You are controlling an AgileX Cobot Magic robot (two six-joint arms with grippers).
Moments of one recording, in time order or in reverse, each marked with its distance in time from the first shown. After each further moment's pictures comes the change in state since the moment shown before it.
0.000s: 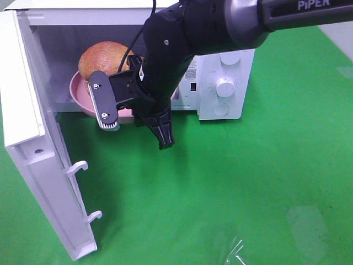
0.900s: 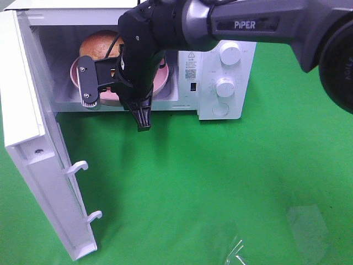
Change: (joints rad) left arm 0.000 0.000 0.000 0.000 0.000 0.000; right arm -0.017 0.210 -0.332 -0.070 0.090 0.117
